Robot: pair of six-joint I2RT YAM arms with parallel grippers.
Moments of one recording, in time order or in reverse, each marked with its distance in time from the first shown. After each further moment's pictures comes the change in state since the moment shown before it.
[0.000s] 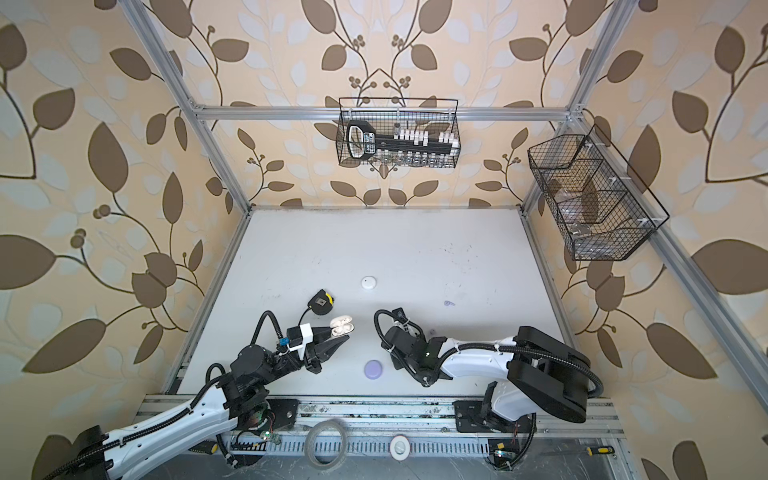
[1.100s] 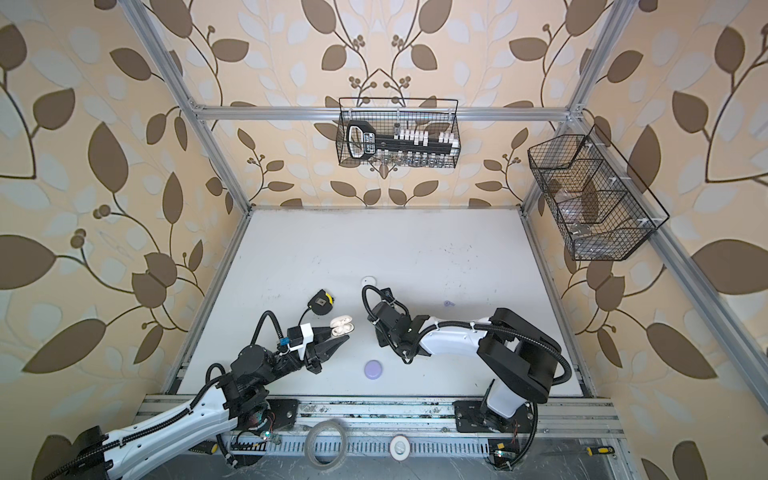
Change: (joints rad) left arm 0.000 -0.024 0.000 -0.013 -0.044 -0.004; right arm -0.079 0.167 0.260 -0.014 -0.049 -0.049
